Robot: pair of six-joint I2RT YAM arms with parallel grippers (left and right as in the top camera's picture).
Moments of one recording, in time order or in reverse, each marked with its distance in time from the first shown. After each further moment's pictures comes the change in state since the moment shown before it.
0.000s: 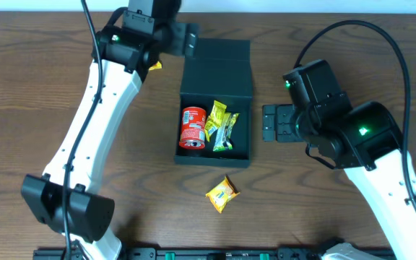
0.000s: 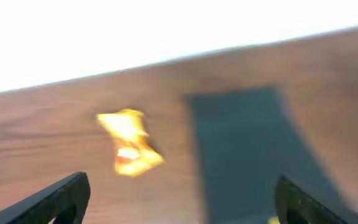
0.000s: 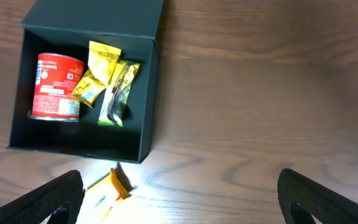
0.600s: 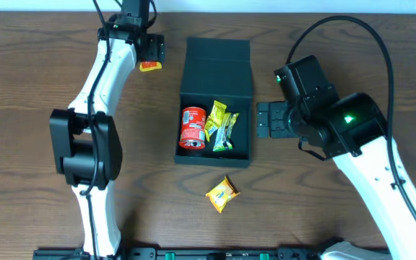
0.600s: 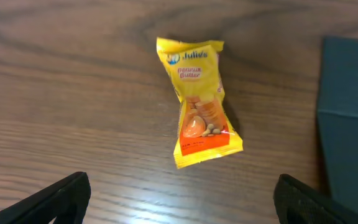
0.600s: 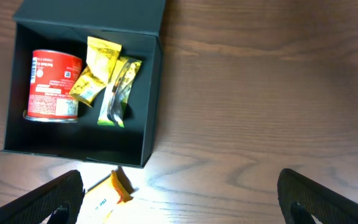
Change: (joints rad) left arm 0.172 0.367 0.000 0.037 -0.019 -0.115; right arm 0.000 0.057 -0.005 0.022 -0.015 0.000
